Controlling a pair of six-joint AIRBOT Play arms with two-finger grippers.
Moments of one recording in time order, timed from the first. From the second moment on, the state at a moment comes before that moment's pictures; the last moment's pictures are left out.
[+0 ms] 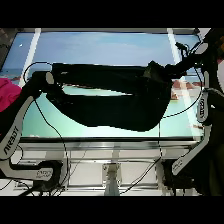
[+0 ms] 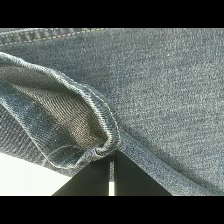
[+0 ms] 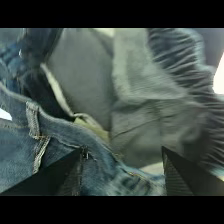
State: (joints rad) left arm -0.11 -1.51 1.22 1.46 -1.23 -1.41; right arm -0.19 -1.97 2.01 -1.18 1.50 1.27
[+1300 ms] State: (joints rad) left arm -0.11 -1.51 1.22 1.44 -1.24 -1.41; right arm -0.47 -1.81 1.94 -1.30 1.83 1.53
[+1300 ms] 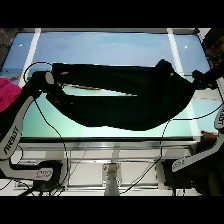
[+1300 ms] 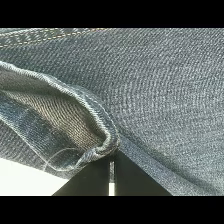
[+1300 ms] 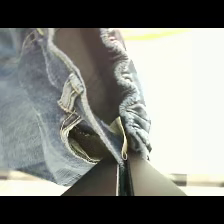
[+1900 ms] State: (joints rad) left arm -0.11 -1.51 1.22 1.44 -1.24 -1.48; right arm -0.76 -1.80 1.86 -1.51 1.84 1.61
